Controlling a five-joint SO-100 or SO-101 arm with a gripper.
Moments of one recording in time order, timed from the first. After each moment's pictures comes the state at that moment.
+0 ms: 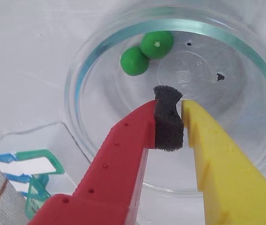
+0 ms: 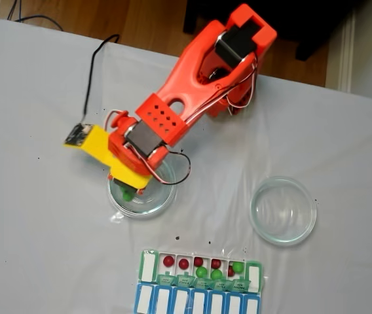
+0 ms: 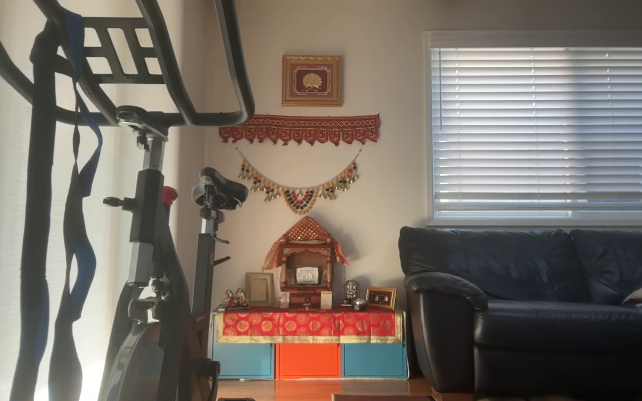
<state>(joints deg) 31.2 112.1 108.6 65.0 -11.6</state>
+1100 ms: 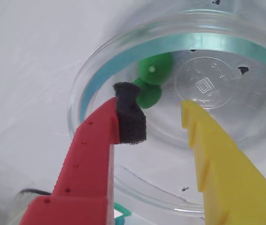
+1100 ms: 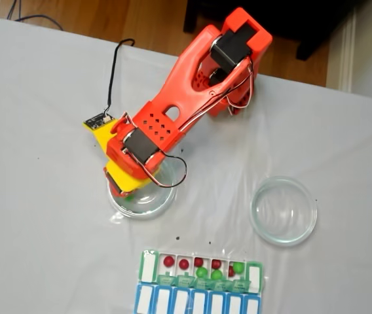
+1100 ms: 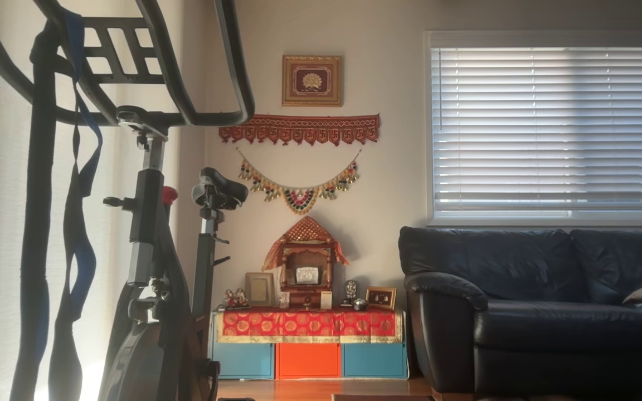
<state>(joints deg) 33.0 108.2 111.6 56.5 12.9</state>
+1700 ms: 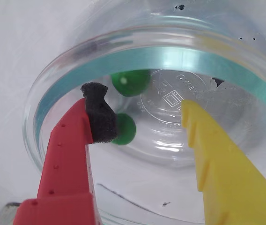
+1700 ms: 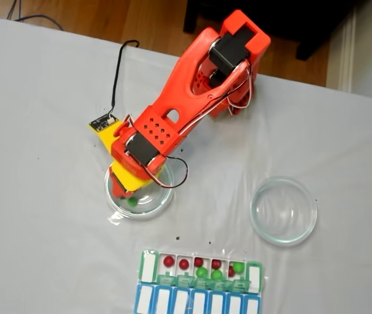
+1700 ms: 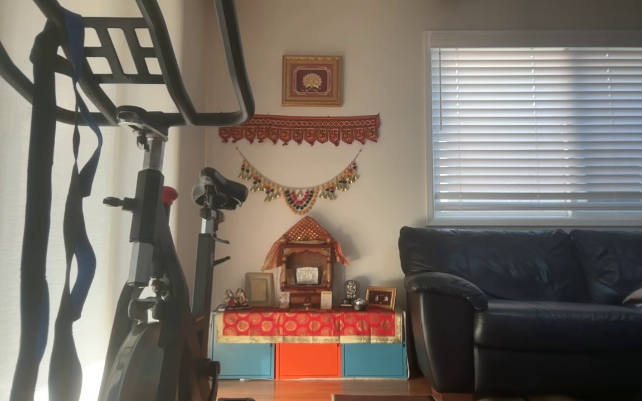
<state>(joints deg) 33.0 106.9 115.6 53.5 12.5</state>
